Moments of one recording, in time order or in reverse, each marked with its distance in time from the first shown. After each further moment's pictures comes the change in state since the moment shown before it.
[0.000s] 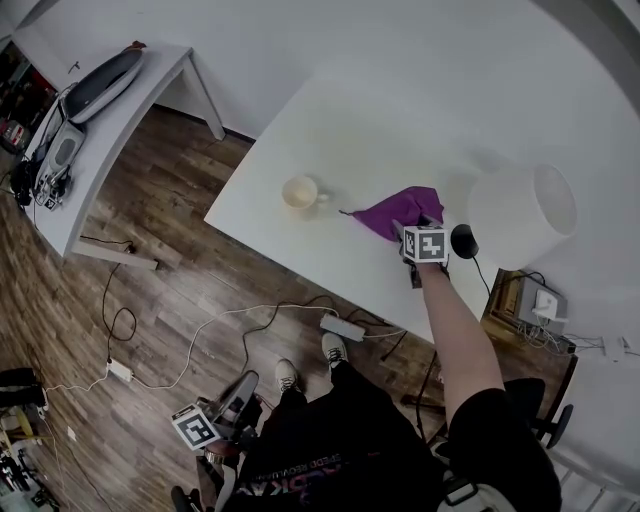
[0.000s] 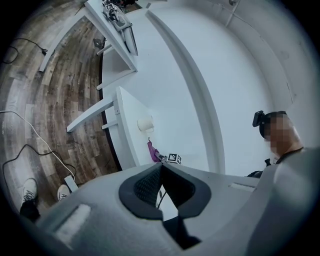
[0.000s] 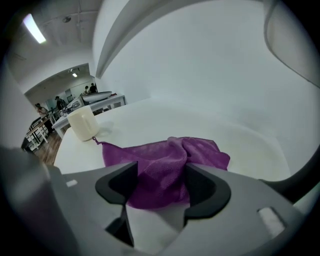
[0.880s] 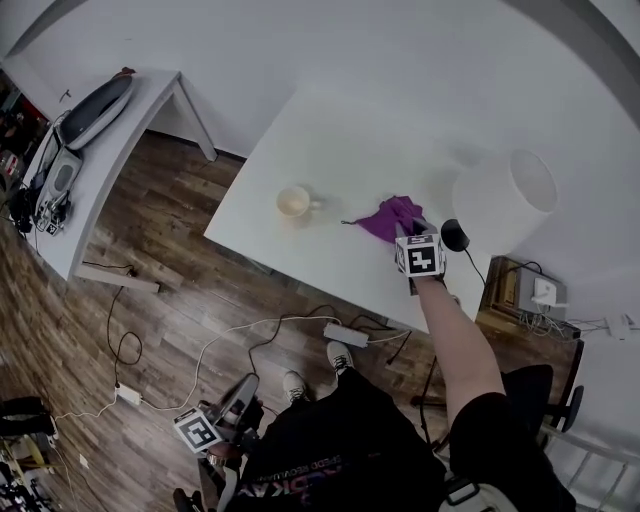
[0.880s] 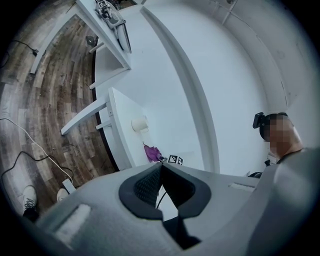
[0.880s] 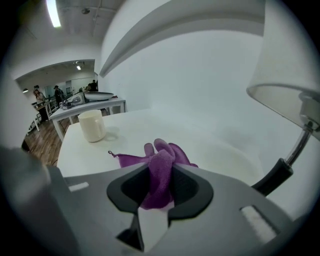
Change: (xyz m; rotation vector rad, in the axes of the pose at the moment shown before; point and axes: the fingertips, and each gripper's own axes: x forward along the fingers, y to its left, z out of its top) left arm -0.010 -0.008 0.016 0.054 0.045 -0.045; right arm -0.049 0.013 0.013 -0.106 -0.111 -0.100
